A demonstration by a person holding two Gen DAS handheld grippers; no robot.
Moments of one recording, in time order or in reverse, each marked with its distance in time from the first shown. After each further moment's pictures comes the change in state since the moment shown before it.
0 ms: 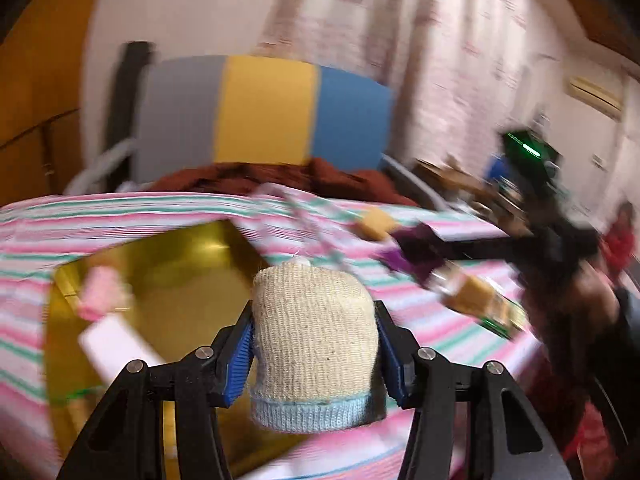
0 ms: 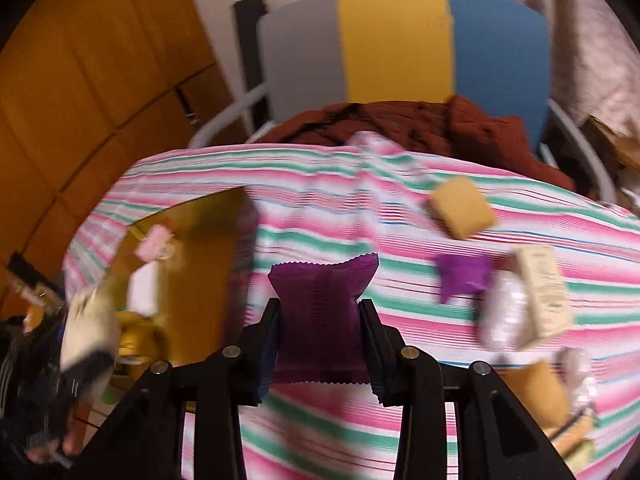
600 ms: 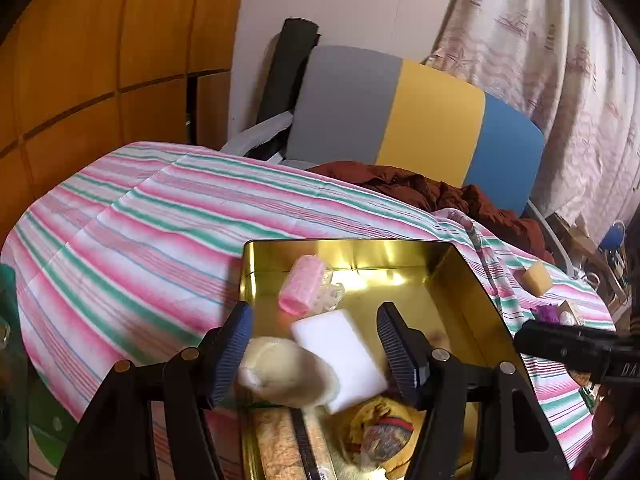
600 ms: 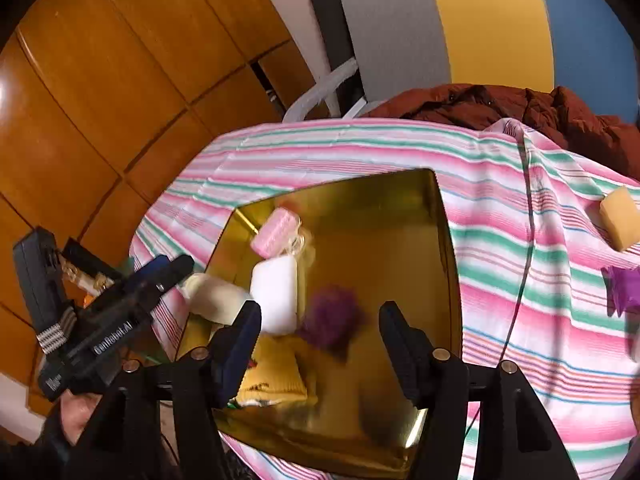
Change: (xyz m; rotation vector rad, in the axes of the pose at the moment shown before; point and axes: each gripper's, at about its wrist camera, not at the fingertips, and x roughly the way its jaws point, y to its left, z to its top) left arm -0.021 0.147 -0.004 -0.280 0.012 0.373; right arm 0.060 0.137 0.003 -0.029 0.072 0.227
